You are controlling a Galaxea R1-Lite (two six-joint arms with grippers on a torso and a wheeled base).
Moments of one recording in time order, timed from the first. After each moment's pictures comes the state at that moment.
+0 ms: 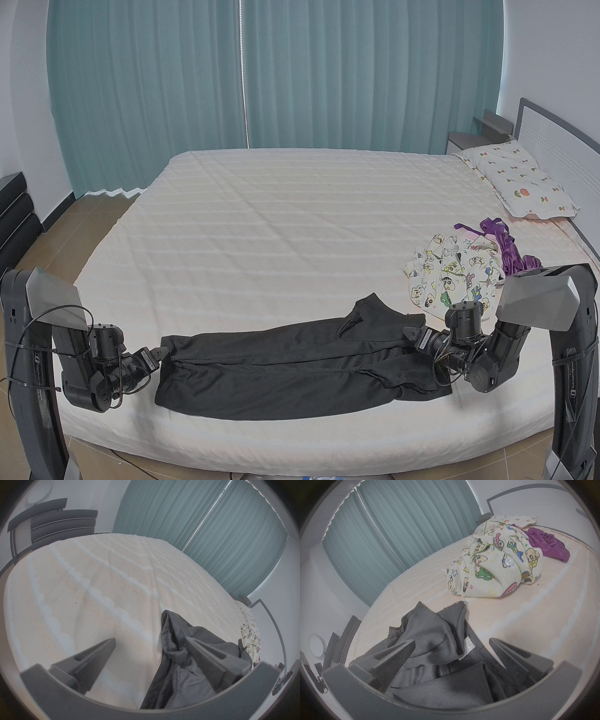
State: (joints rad) left arm 0.11 2.44 -0.44 -1.34 -0.10 -0.54; right arm 0.25 2.44 -0.72 -1.18 -0.12 0.59
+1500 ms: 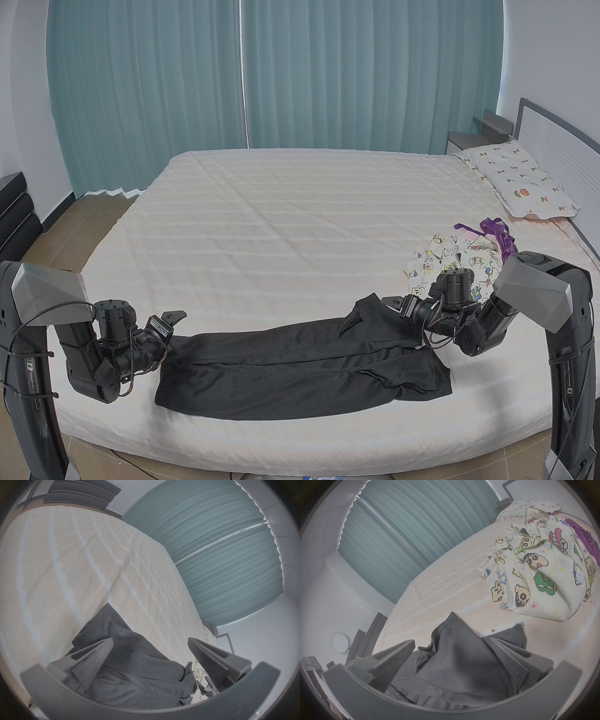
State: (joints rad) left arm -0.03 2.31 -0.51 -1.33 -0.18 -1.02; right arm 0.22 2.50 -1.10 -0.92 0.18 0.60
